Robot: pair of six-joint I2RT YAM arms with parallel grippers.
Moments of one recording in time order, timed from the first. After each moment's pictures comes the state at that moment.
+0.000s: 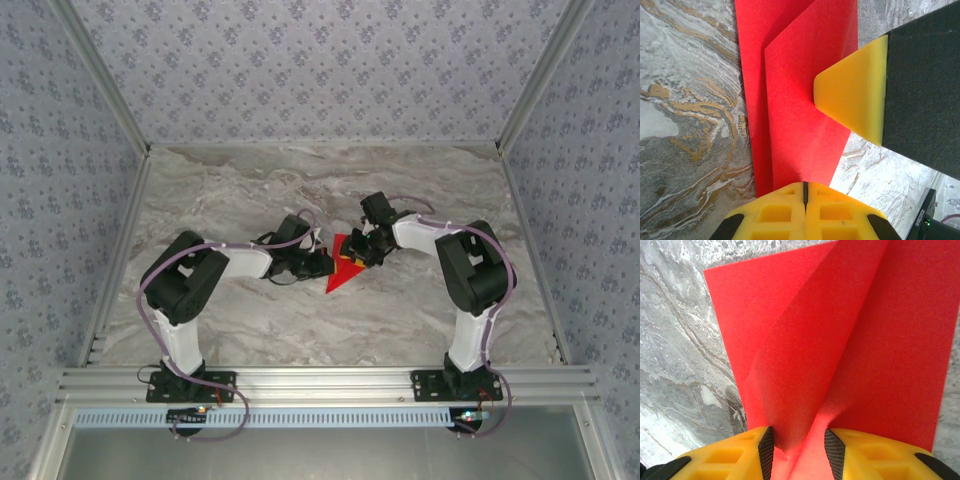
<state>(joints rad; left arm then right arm) -0.69 1.87 0.93 0.10 0.53 -0.78 0.45 1.89 1.11 -0.41 -0.39 0.76</state>
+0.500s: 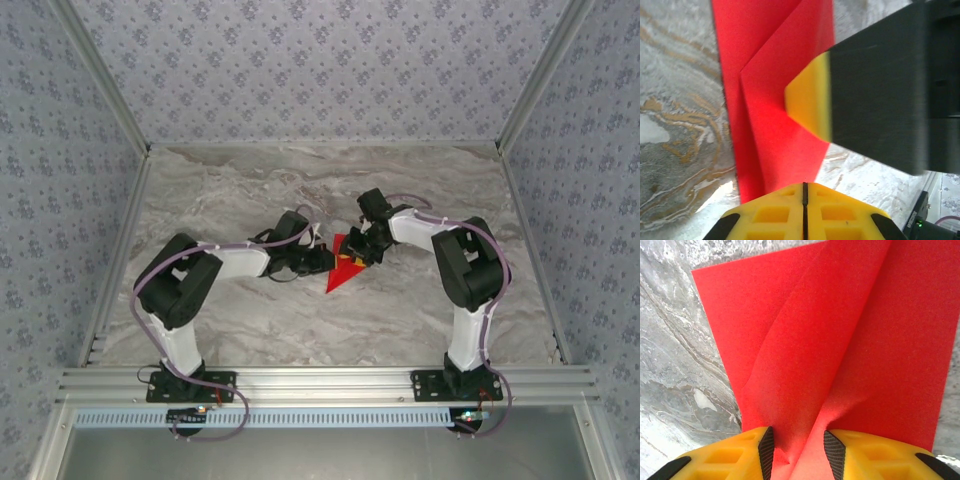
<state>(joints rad) -0.68 1.82 0.93 0.09 0.52 -0.78 0.46 1.94 1.19 -0.51 -0.38 0.76</state>
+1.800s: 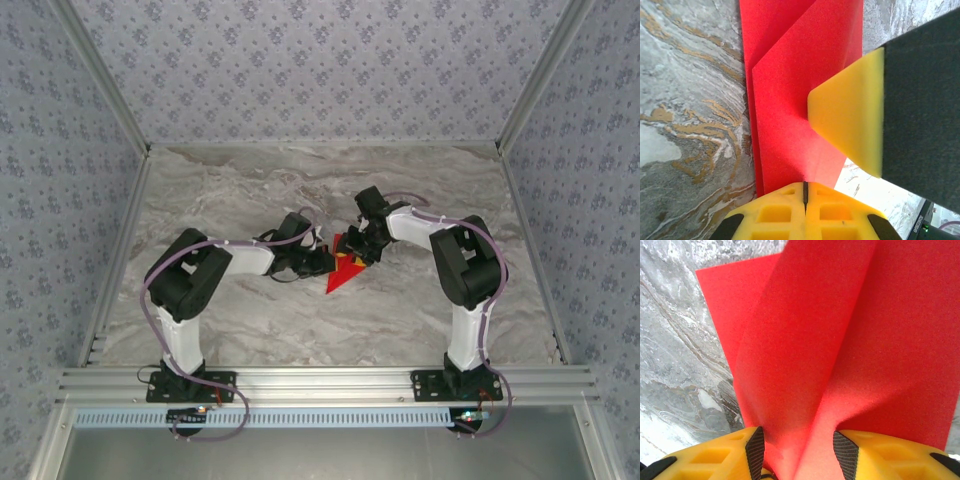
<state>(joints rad) -0.68 1.91 0.96 0.09 0.53 -0.79 0.47 1.96 1.23 -0.55 -0.38 0.76</state>
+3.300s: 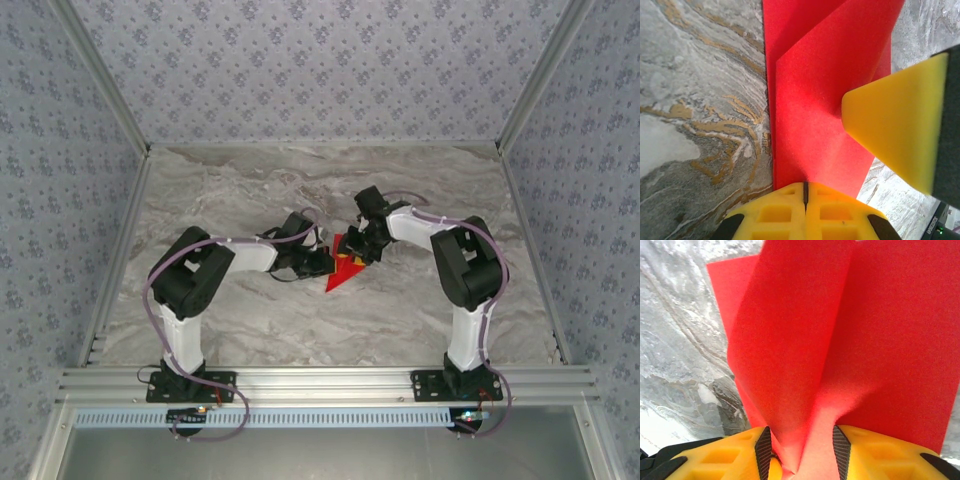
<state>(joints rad) -0.68 1.93 1.02 -0.02 0.51 -0.75 0.47 1.93 1.23 -0.56 -0.37 0.73</state>
